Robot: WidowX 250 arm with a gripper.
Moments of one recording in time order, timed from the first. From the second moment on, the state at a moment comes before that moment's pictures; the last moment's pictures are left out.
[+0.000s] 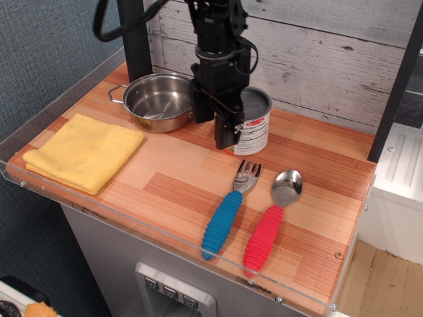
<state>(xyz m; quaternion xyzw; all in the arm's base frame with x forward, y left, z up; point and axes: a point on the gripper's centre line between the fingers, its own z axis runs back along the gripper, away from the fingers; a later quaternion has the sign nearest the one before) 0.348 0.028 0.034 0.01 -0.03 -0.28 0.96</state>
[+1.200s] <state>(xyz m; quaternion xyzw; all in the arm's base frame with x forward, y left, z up) 0.376 -0.019 0.040 -0.01 -0.05 -0.32 0.95</state>
